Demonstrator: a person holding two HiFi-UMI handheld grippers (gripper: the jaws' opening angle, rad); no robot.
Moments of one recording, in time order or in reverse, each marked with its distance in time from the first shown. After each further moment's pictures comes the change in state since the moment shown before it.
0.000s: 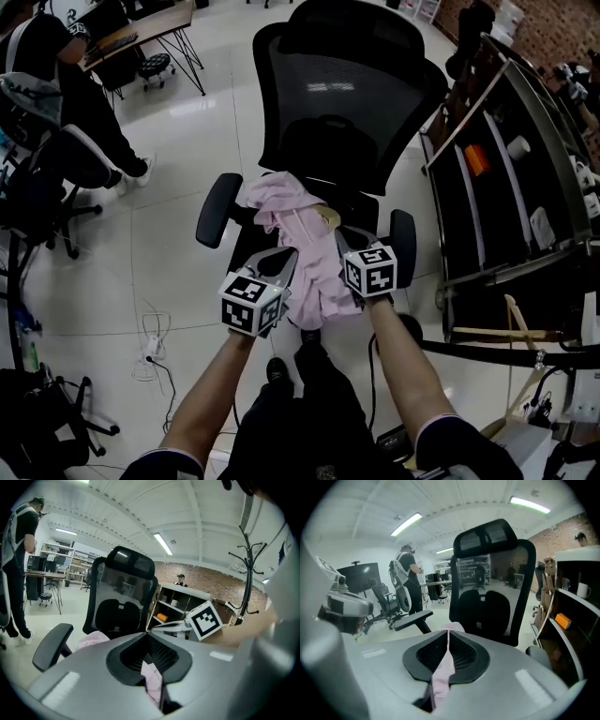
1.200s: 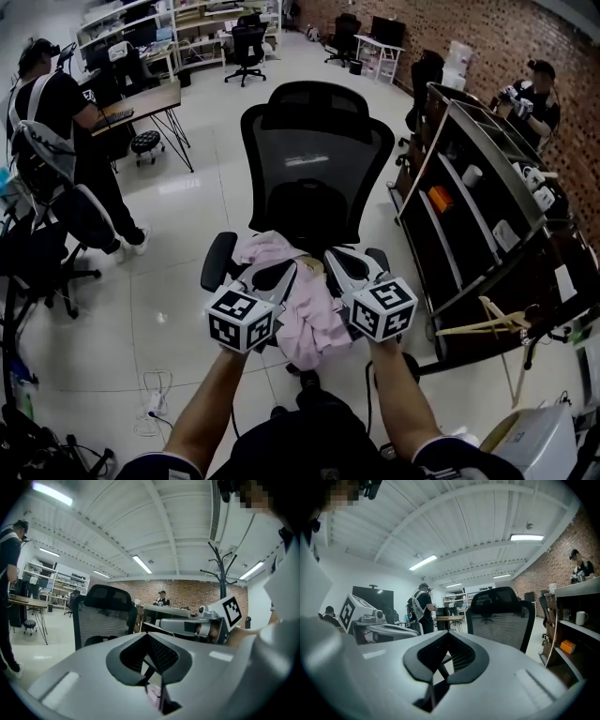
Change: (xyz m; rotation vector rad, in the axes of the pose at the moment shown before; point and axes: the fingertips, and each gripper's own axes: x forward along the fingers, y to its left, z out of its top) left arm -0.076 -0.077 0.114 0.184 -0.223 -0.151; right arm -0.177 0.094 0.141 -0.054 -0.418 0.085
